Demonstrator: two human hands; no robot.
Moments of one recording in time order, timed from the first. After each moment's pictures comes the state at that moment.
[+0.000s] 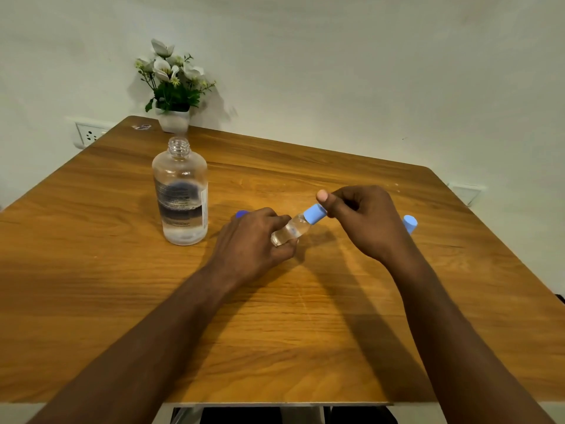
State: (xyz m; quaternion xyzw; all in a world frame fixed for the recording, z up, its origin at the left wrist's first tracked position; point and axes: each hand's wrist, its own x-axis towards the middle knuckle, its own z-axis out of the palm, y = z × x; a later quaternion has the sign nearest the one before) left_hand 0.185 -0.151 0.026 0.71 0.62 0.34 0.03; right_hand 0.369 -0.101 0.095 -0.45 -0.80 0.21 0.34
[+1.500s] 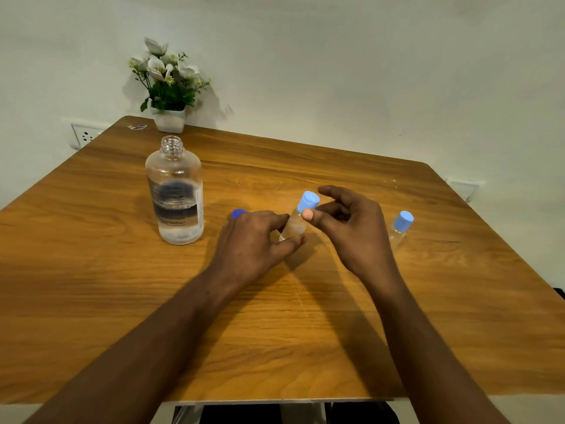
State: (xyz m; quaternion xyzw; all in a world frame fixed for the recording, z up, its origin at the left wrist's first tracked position) left_hand 0.194 -0.154 0.027 0.69 0.60 0.41 0.04; right_hand 0.359 -0.123 0.073 -0.45 -0.72 0.30 0.43
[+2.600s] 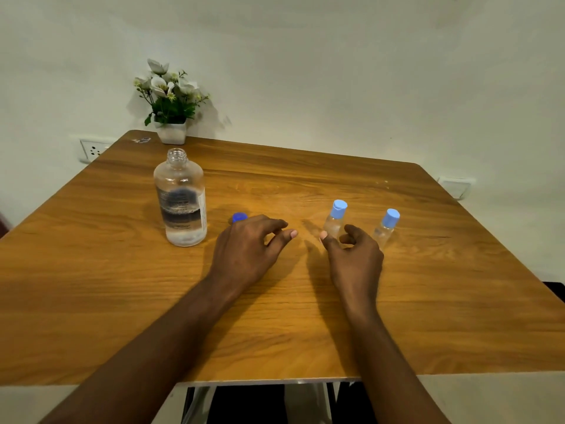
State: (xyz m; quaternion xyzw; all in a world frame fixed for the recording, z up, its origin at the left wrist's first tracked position) left_hand 0.201 -0.174 0.032 0.66 0.60 0.45 0.03; right_hand 0.368 -0.141 0.026 -0.65 -0.56 0.18 0.48
